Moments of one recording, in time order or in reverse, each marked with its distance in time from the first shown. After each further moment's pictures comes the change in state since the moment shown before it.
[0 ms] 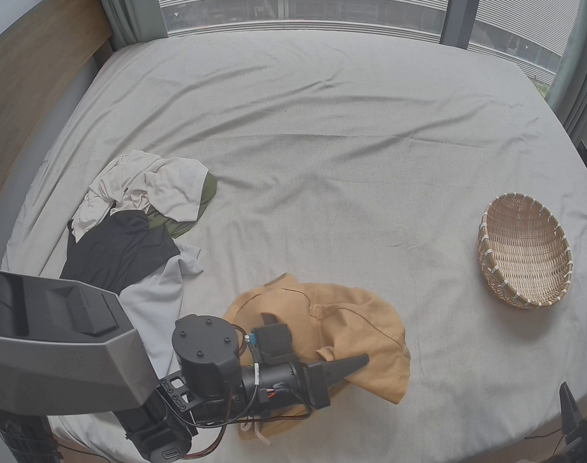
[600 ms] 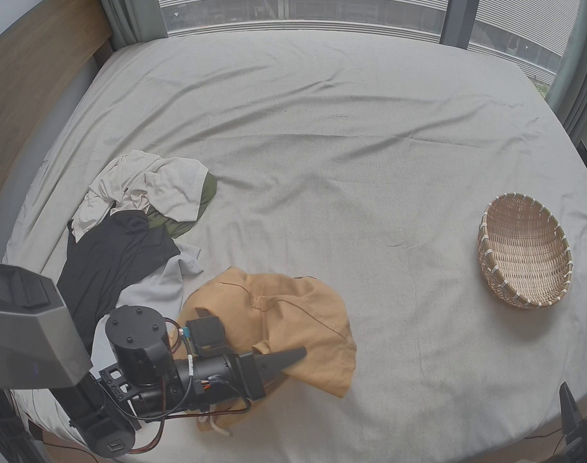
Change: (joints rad) left arm 0.139 -0.137 0.196 -0.002 0.001 0.007; right arm 0.000 0.000 0.000 0.000 0.000 0.000
